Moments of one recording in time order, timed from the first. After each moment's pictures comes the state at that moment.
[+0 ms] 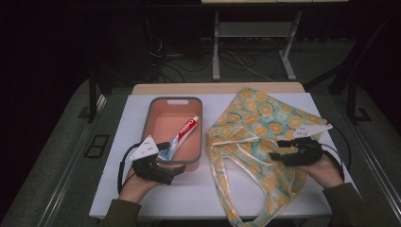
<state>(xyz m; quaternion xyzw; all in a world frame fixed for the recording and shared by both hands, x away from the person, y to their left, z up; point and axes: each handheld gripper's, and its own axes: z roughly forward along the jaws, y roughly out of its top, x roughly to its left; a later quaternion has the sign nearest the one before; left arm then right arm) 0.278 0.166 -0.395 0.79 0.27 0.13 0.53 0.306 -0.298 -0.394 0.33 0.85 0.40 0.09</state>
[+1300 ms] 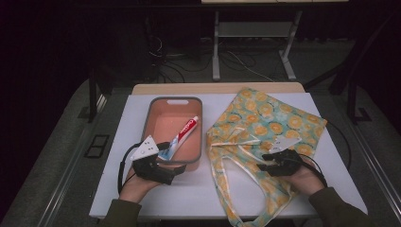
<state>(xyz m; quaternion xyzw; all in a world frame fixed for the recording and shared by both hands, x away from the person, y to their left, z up) 0.278 0.166 -0.395 0.79 0.27 0.13 0.53 0.310 -0.261 -0.438 0.30 0.89 0.32 0.12</state>
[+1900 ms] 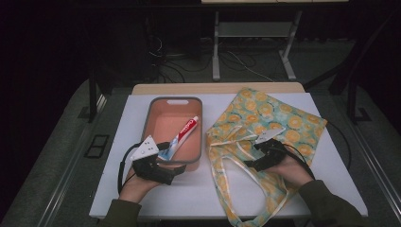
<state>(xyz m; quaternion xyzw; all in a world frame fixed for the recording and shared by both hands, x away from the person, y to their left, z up) 0.278 0.166 -0.395 0.79 0.27 0.13 0.53 0.345 -0.232 -0.446 0.30 0.89 0.32 0.09</state>
